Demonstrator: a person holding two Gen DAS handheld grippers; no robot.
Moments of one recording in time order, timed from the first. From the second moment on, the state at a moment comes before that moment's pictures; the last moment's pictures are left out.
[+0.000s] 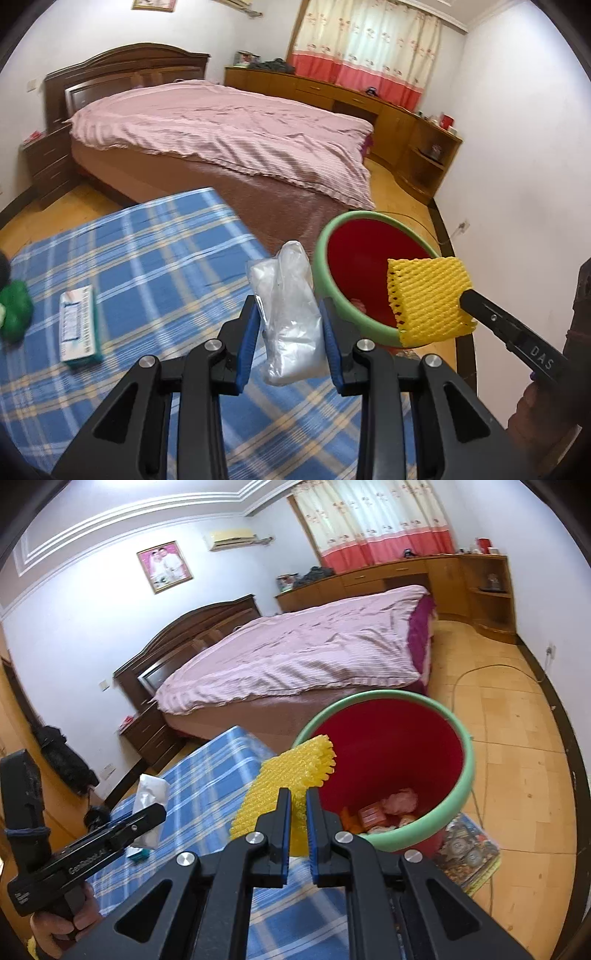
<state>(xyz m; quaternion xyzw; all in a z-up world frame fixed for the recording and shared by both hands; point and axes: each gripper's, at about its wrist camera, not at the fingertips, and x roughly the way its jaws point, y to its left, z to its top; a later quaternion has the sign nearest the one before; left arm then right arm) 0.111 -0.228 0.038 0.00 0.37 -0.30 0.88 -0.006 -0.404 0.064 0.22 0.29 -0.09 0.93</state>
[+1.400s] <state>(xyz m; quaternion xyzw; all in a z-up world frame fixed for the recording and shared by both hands) 0.140 -0.320 0.004 0.04 0.41 -0.32 0.86 0.013 -0.483 0.020 0.26 0.30 -0.15 0.90</state>
